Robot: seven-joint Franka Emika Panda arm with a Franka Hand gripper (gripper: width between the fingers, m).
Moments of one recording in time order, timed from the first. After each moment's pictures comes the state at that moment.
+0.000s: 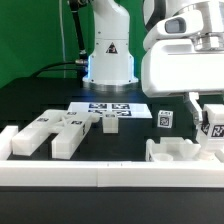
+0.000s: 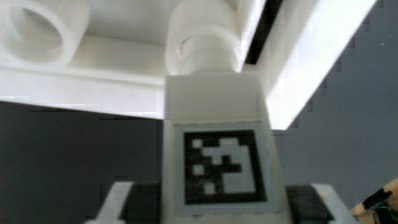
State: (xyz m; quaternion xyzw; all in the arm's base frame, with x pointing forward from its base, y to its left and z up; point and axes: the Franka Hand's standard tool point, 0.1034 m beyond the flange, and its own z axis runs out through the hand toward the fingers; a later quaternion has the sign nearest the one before) arm 0.633 0.116 0.084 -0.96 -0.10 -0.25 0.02
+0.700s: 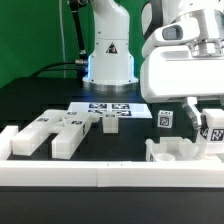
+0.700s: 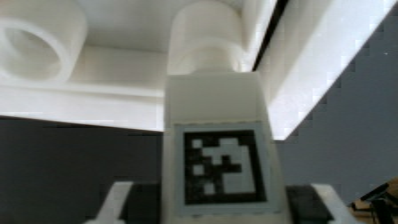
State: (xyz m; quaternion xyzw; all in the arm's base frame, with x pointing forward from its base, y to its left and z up) arm 0.630 0.117 0.078 -0.95 -0.10 -0.28 0.03
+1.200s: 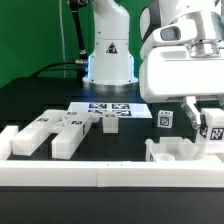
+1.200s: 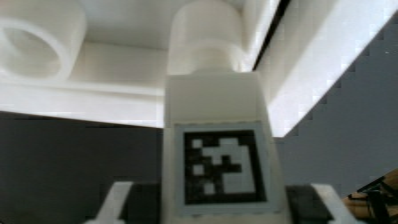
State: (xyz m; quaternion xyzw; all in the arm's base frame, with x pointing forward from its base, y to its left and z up) arm 0.627 0.117 0.078 -0.95 -0.10 -0.30 0.02
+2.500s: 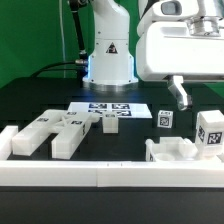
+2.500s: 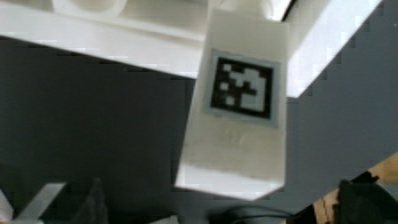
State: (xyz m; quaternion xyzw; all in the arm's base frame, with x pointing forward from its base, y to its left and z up) arm 0.634 0.108 0.106 -0.95 -0.14 -0.28 0.01
